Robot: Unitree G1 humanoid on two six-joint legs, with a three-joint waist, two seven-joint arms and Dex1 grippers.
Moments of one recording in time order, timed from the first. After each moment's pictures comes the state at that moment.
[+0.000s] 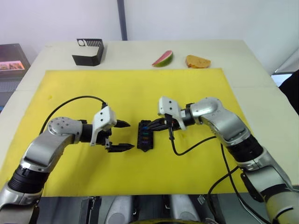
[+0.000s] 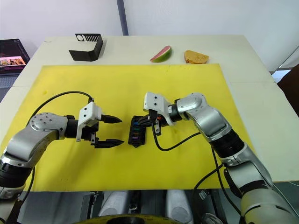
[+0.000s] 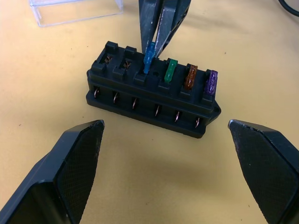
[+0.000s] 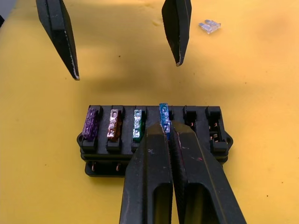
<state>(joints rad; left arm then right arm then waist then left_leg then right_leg) -0.33 0.80 -0.11 -0.30 -0.44 0.57 -1.12 -0.74 -0.57 0.43 -0.10 0.26 0.63 1.14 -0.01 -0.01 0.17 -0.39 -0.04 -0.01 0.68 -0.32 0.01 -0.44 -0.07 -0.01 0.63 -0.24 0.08</state>
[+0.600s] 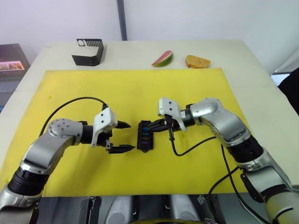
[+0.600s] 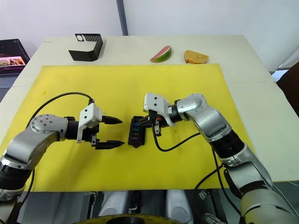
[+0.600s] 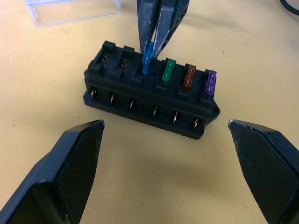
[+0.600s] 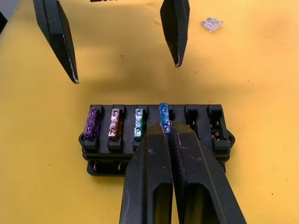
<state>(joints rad) -0.31 0.80 -0.11 -0.32 -0.44 0.58 -1.11 -0.73 -0.57 0.42 -0.12 0.26 0.65 1.14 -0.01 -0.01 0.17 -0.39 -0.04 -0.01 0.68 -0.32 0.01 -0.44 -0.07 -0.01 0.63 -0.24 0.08</state>
